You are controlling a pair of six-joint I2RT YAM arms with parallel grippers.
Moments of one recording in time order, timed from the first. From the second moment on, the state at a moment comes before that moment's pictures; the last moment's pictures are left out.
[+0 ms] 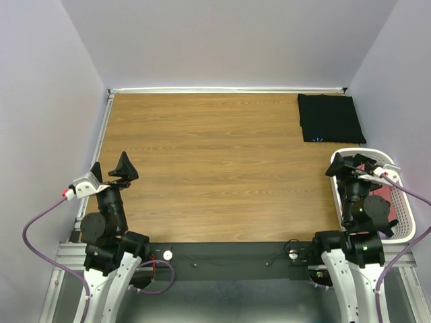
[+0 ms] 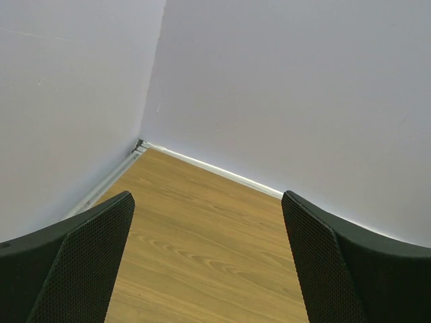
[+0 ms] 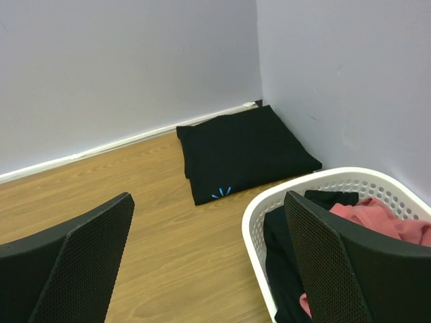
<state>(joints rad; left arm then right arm) -0.27 0.05 0.46 -0.03 -0.53 -0.16 0.07 0.15 0.52 -0.21 0.37 0.09</state>
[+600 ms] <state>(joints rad) -0.27 0.09 0.46 -0.05 -0.47 -0.21 0.07 0.76 0.89 -0.49 0.53 0.28</state>
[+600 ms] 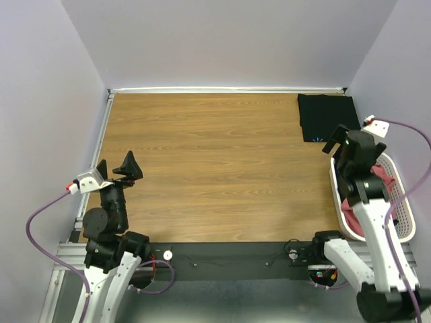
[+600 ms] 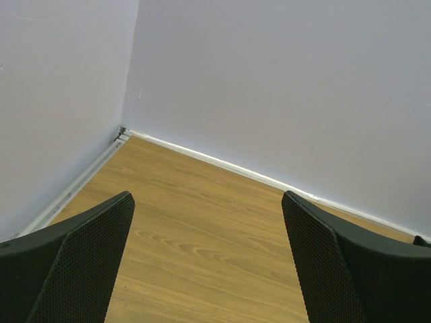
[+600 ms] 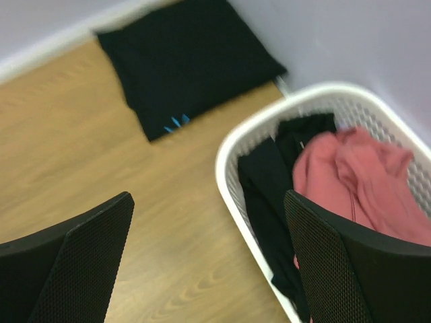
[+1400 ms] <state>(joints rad) -0.30 0.01 0.46 -0.05 -0.46 -0.20 -0.38 1.33 0.96 -0.64 0.63 0.62</state>
